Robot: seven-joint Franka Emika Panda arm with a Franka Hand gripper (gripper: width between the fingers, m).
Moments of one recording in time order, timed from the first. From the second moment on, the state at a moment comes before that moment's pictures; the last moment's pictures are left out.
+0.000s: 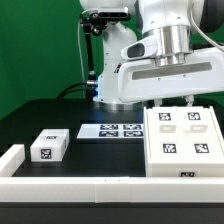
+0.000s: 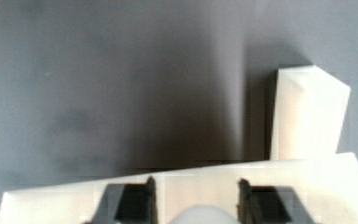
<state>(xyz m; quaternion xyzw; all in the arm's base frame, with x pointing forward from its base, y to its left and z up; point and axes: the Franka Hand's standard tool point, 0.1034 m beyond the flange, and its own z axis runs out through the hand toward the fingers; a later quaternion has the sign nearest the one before) 0.510 0.100 0.075 -0.99 0.03 -0.11 0.06</state>
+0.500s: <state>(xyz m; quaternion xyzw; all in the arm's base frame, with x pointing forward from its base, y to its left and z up) 0.506 0.106 0.089 -1.00 0.05 -0.06 0.06</state>
